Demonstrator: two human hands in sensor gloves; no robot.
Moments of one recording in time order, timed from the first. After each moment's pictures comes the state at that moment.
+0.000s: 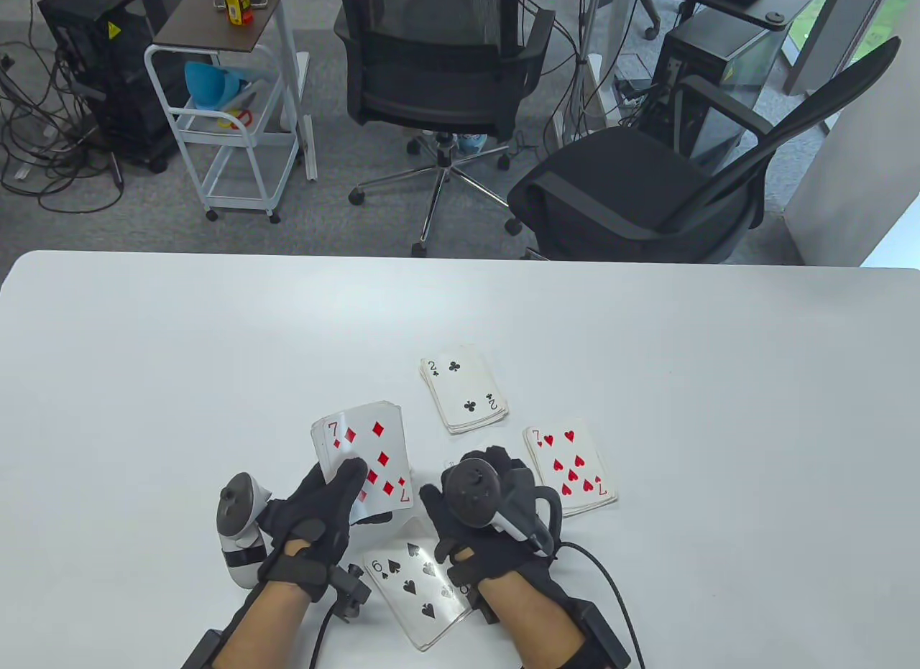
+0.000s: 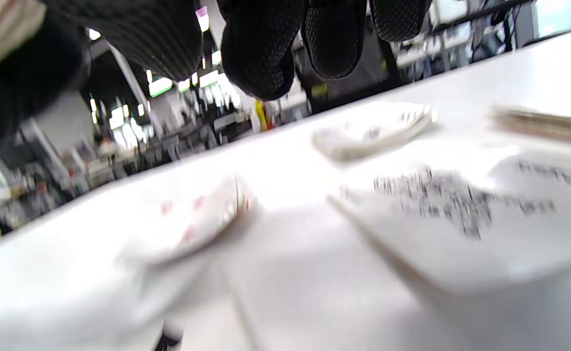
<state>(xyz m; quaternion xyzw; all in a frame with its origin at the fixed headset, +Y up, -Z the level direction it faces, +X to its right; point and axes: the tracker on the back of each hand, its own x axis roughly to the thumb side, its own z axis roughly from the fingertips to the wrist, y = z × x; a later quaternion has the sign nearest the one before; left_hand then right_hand) -0.215 -0.759 -0.272 -0.08 -0.08 0.78 0.62 0.041 -0.704 -0.282 0.10 -0.01 0.97 0.23</state>
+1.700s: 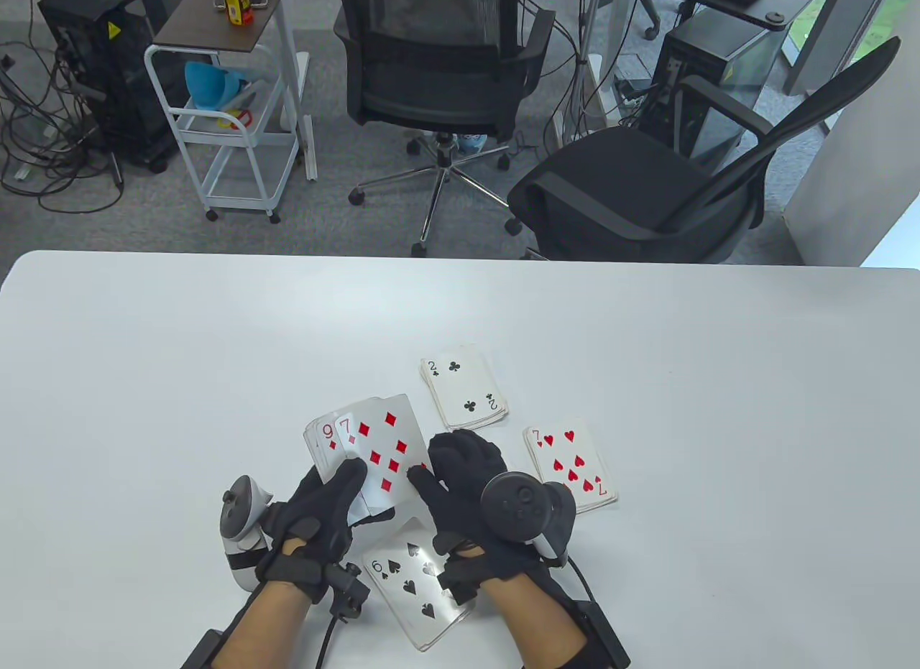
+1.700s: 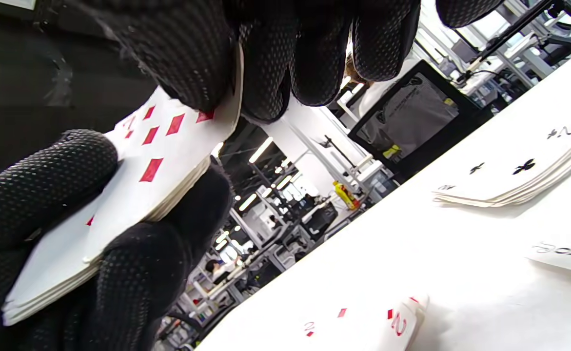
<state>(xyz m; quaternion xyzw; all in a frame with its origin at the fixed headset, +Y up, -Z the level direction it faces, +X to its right) -0.218 -0.762 -0.271 -0.08 -0.06 0.81 0.58 0.038 -0.702 -0.277 0.16 -0.10 0.89 0.41</state>
